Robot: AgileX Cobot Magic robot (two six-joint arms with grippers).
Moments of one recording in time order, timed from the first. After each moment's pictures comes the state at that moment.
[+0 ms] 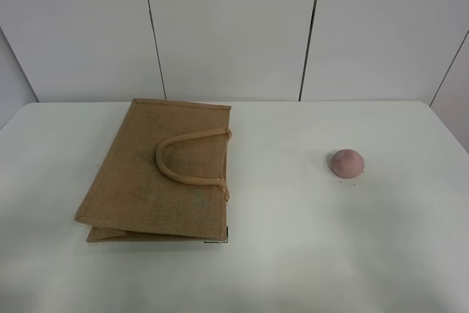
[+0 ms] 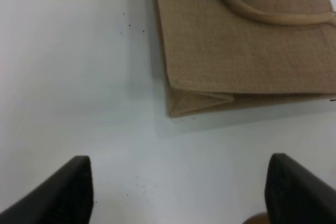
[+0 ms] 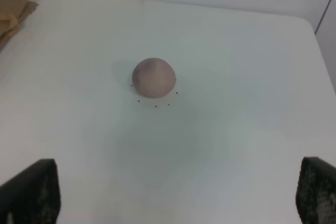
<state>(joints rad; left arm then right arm) -0.03 0.00 -0.50 -0.04 1.05 0.05 0.02 -0.01 -0.50 0.06 1.03 -0.09</state>
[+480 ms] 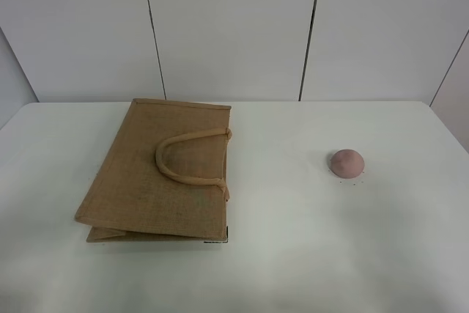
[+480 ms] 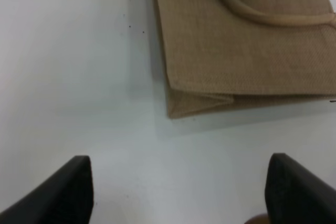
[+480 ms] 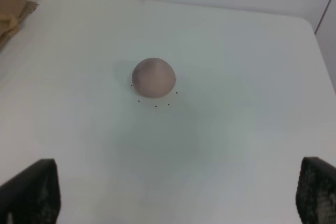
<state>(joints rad) -0.03 0.00 -0.51 -0.04 1.05 0.05 0.02 -0.01 -0.50 0.06 1.03 -0.09</state>
